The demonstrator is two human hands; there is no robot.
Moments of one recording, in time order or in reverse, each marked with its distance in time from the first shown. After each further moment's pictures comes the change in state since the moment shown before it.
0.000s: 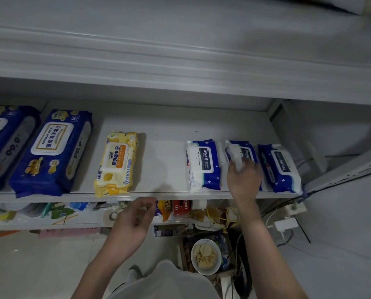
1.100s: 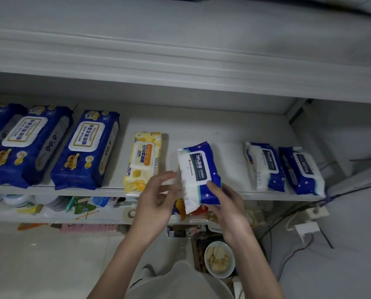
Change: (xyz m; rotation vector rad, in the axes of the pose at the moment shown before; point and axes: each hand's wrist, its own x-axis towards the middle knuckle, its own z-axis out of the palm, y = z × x) left_hand 0.001 0.030 -0.026 -0.270 0.093 0.113; right_hand -0.134 -0.069 -0.014 0.898 -0.582 0.461
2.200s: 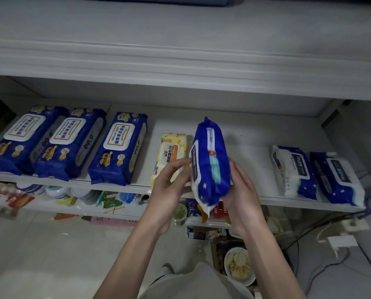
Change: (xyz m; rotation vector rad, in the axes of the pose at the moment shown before) left_hand 0.006 0.040 -0.026 -0.415 -0.017 -0.131; right_hand -0.018 -0.023 0.048 0.076 -0.262 -0.196
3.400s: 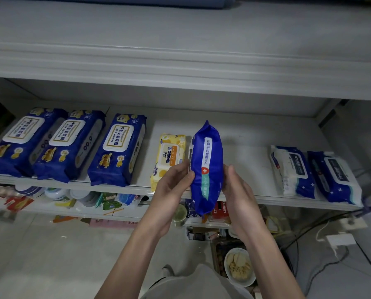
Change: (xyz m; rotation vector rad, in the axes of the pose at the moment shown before) left_hand -0.002 -0.006 -0.006 0.058 -0.076 -0.057; right_hand -0.005 0.012 -0.010 -0.203 -0.102 -0.064
